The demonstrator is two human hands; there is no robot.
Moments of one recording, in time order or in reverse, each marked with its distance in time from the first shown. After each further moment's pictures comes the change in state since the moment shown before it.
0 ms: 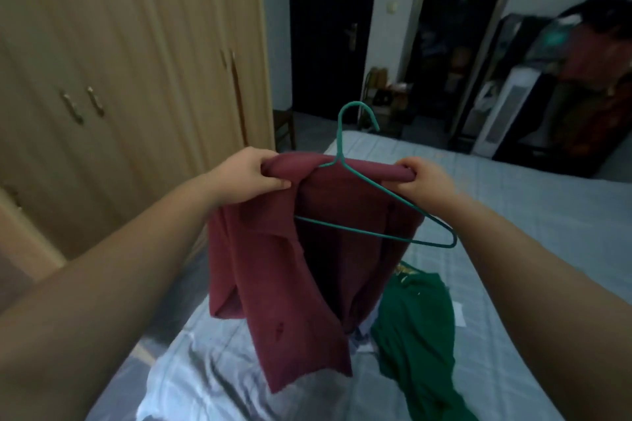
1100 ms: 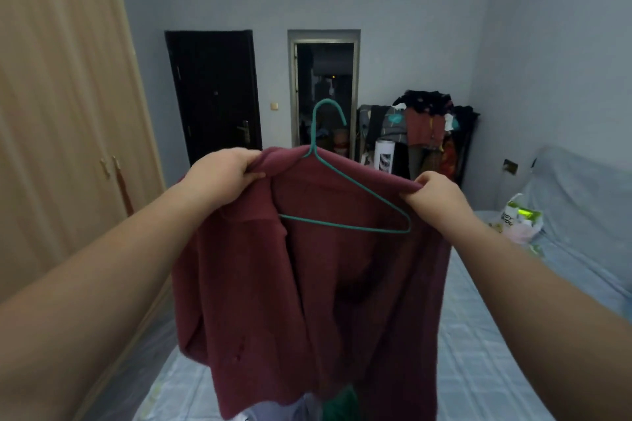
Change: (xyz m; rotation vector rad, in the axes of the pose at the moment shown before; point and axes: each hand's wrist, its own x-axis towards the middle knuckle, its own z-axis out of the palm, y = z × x) left_hand 0.130 0.163 -0.018 0.490 0.248 0.465; right_hand -0.062 0.025 -0.190 -0.178 0.576 0.407
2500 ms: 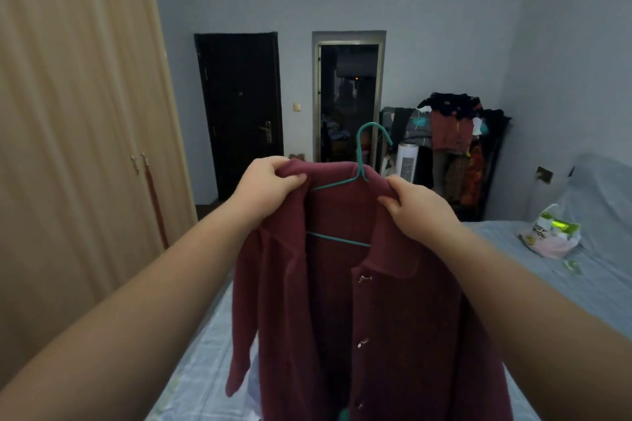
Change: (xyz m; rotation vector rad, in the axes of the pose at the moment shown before) left_hand -0.012 0.044 0.016 -0.930 0.120 -0.367; right_hand -0.004 -0.038 0.043 -0.230 -0.086 -0.484
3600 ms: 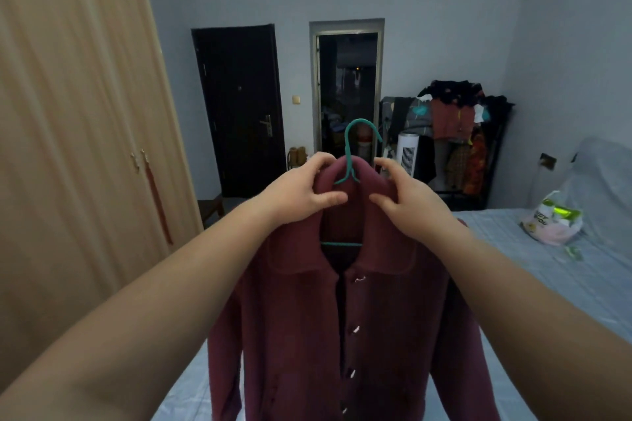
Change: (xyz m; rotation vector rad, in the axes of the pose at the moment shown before) left_hand -0.001 0.018 0.064 0.446 -0.317 0.238; right_hand -0.025 0.024 -0.012 0.249 0.011 -0.009
